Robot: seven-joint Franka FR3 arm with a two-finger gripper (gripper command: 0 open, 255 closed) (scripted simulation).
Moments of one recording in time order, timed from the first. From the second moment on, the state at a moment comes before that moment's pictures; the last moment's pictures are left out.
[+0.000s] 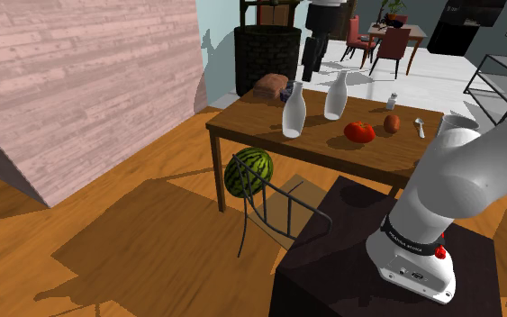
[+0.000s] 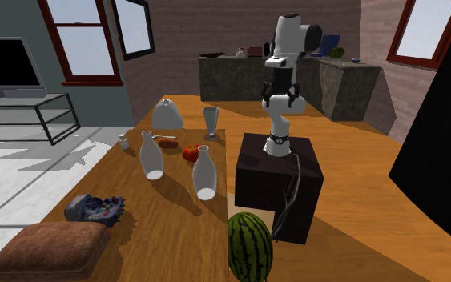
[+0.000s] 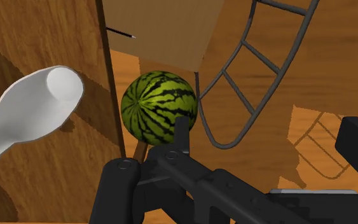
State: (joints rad) arm -0.05 -0.61 -0.08 -2.24 -0.04 1.68 -0.29
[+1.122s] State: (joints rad) arm -0.12 -0.07 -0.32 -1.91 -0.01 1.85 -0.60
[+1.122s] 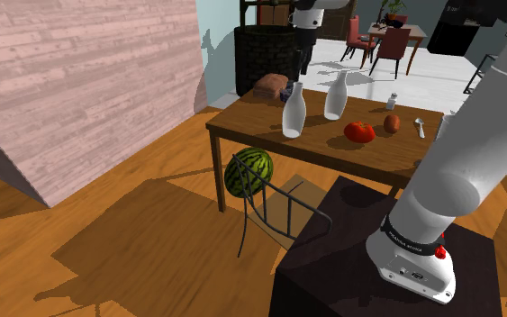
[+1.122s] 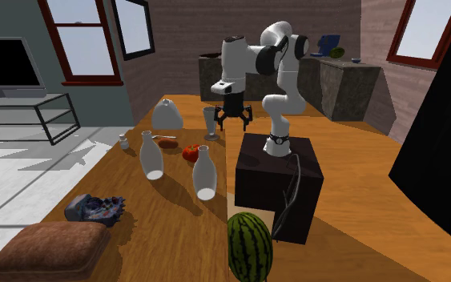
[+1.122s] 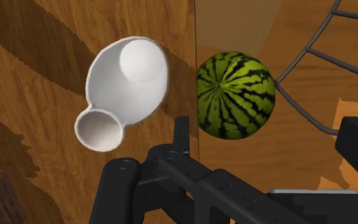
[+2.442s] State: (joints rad) arm -0.25 0.37 -0.37 -1.59 0.15 1.92 -0.79
